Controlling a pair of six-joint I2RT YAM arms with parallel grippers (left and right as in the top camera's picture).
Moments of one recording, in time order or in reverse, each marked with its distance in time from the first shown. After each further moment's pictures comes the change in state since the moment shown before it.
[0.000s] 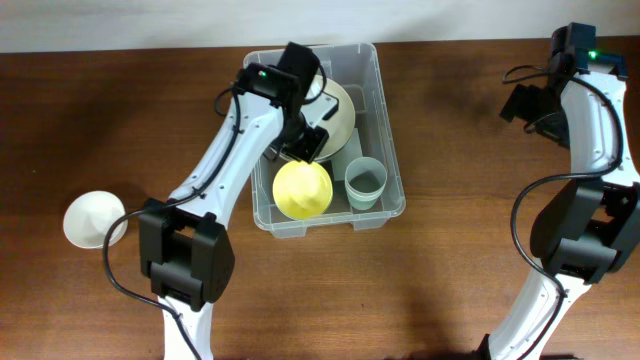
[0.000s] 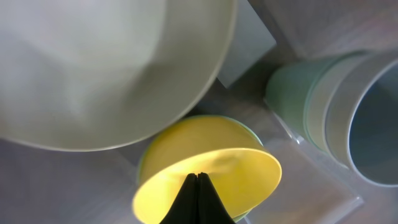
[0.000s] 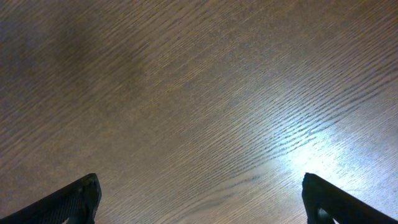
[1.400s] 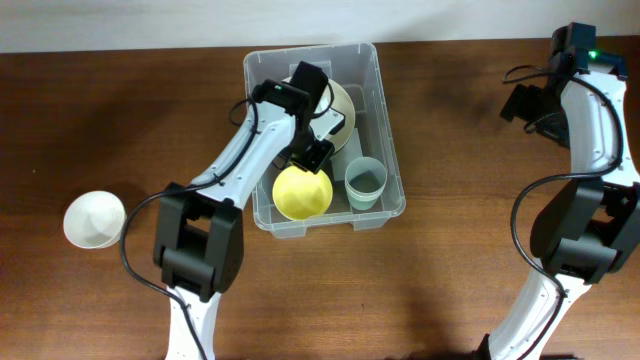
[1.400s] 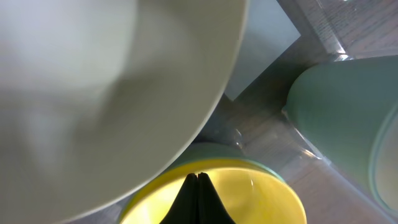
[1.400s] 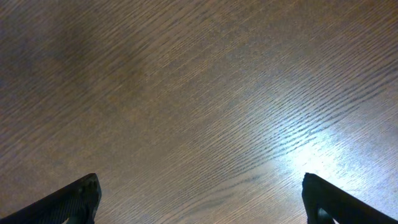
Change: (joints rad) left arm -0.022 0.074 -0.092 0.131 0.000 0.023; right arm 0.000 0.000 0.000 0.000 0.000 0.000
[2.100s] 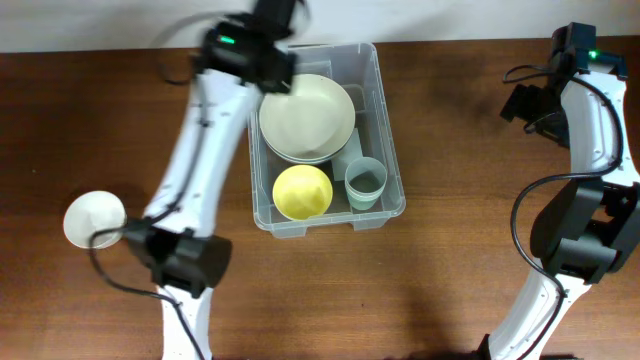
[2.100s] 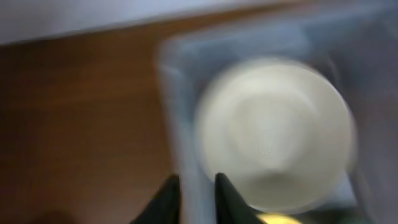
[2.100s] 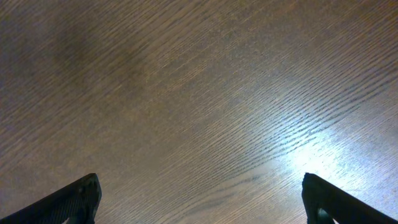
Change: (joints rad) left arm 0.120 -0.017 0.644 -0.230 -0.423 -0.375; right arm 0.000 0.000 0.000 0.000 0.000 0.000
